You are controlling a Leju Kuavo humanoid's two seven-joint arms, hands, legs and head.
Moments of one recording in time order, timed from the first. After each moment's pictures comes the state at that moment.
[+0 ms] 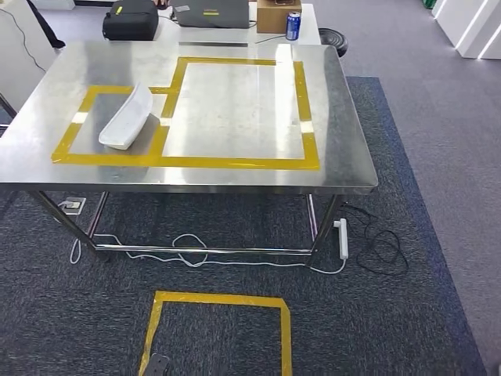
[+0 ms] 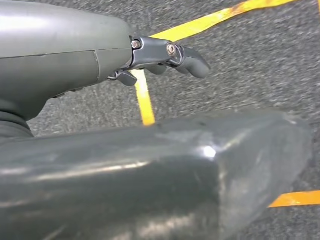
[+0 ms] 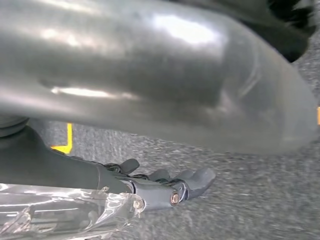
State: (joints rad) left arm -0.03 -0.20 0.85 -0.21 -1.01 0.15 -0.29; right arm -0.03 0.18 -0.14 -0.16 0.25 -0.27 0.04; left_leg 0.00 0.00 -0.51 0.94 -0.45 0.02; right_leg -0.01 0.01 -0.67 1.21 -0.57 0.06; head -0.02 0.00
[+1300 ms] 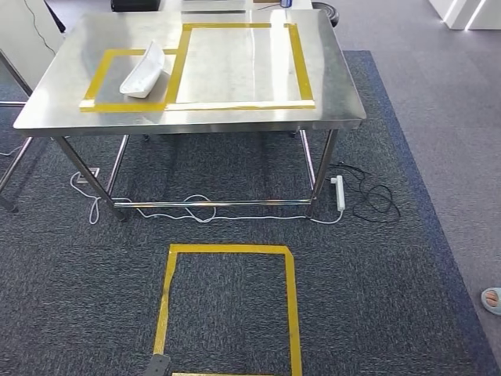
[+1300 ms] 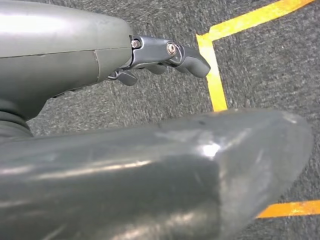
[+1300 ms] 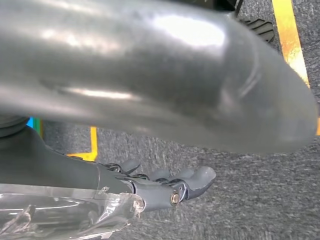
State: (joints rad) left arm -0.04 -0.21 0.86 -0.21 -1.02 0.14 -0.28; right arm -0.04 0.18 -0.14 -0.17 0.25 -0.28 0.02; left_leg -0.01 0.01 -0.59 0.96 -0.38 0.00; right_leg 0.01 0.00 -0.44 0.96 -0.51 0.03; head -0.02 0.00
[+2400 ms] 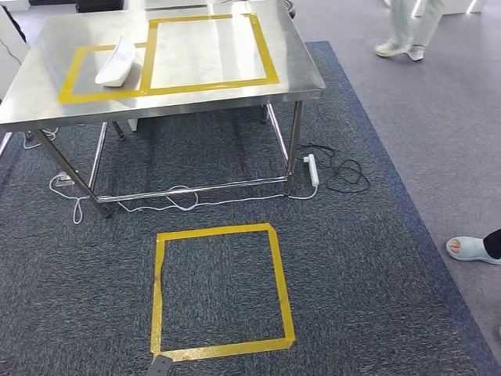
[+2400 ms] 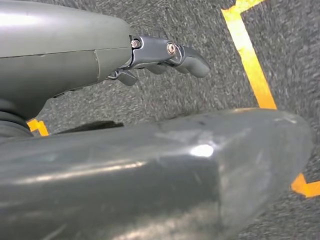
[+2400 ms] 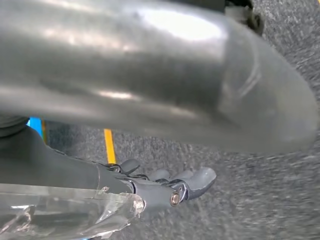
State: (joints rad) left arm -0.04 -0.21 0.86 -0.21 -1.03 0.12 -0.26; right arm -0.03 0.18 -0.15 -0.17 0.25 -0.25 0.01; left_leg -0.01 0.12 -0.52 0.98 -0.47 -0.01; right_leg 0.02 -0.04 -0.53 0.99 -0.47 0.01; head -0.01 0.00
